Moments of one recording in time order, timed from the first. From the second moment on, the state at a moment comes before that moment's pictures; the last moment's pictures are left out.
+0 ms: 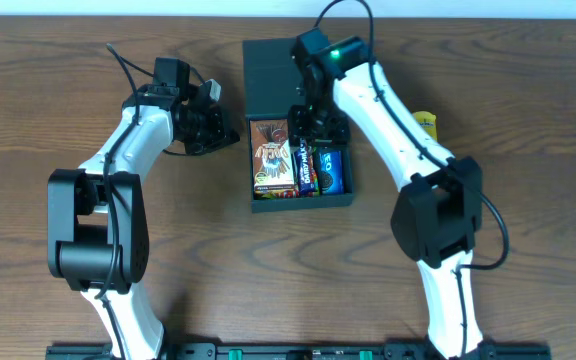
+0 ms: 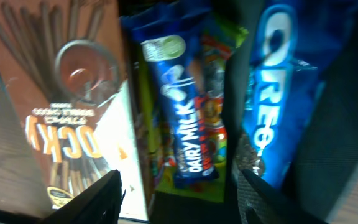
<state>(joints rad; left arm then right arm) -0.09 1.99 1.36 -0.61 0.59 -0.33 0.47 2.28 2.14 -1.42 -0.23 0.45</state>
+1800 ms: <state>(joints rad) -0.09 1.99 1.36 -0.63 0.59 -0.33 0.11 2.48 2.15 -0.92 -0.08 -0.17</state>
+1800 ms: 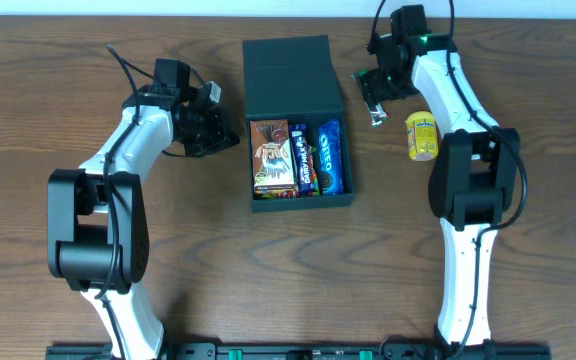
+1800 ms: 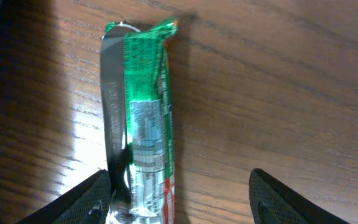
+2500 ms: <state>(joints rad) -0.09 1.99 1.36 -0.63 0.59 -0.33 0.11 2.48 2.15 -0.95 -0.12 -0.21</state>
